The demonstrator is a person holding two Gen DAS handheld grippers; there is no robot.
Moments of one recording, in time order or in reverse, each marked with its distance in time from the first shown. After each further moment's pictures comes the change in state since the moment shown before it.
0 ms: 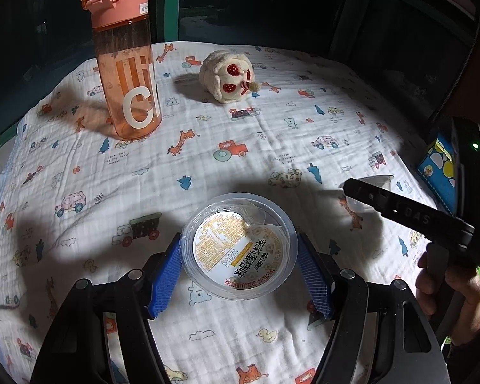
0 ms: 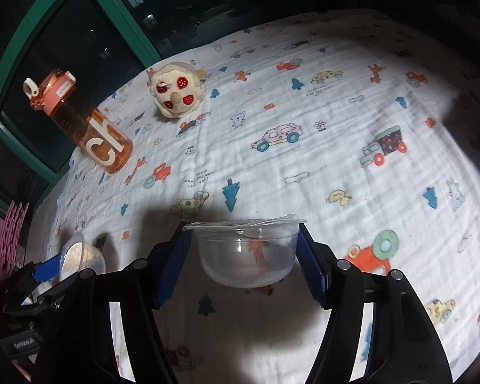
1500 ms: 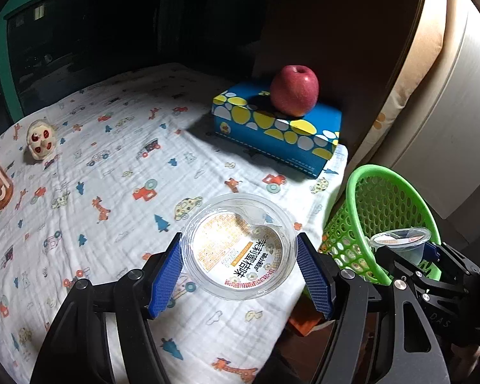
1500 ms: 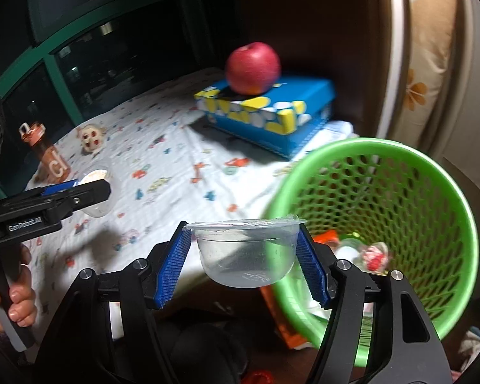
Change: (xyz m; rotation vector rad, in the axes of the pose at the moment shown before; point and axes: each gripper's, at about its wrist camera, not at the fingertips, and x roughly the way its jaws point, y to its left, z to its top) left arm -0.082 -0.269 -0.073 0.376 -0.022 -0.323; right arm -0.297 -0.130 -0.188 0.175 -0.254 -0.404
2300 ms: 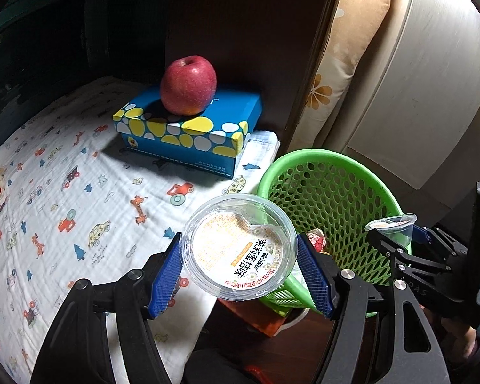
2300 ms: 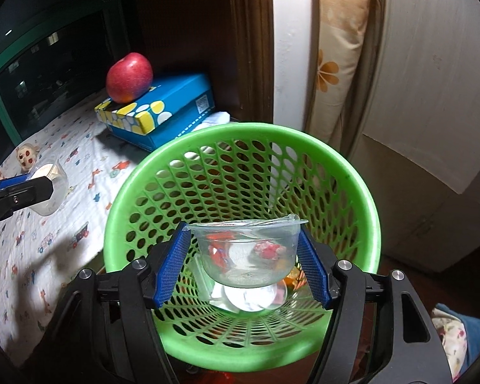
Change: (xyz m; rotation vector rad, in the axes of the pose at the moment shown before) left arm 0.026 -0.110 0.012 0.163 0.041 -0.118; right arm -0.027 -0.117 -0.021 0.106 0.003 -0.233
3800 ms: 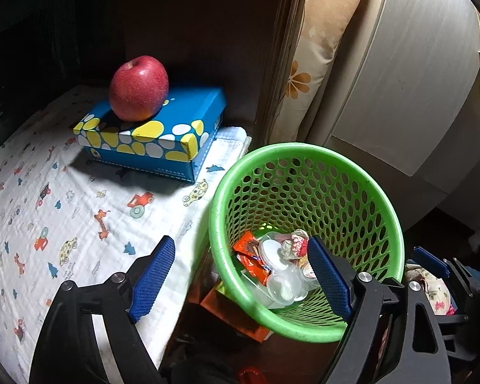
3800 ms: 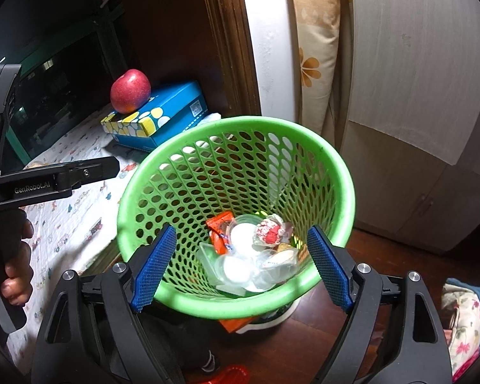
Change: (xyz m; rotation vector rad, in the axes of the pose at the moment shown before) left arm 0.026 -0.039 0.008 0.070 0.021 -0.020; right arm -0.038 -0.015 -0.033 0.095 -0.043 0.038
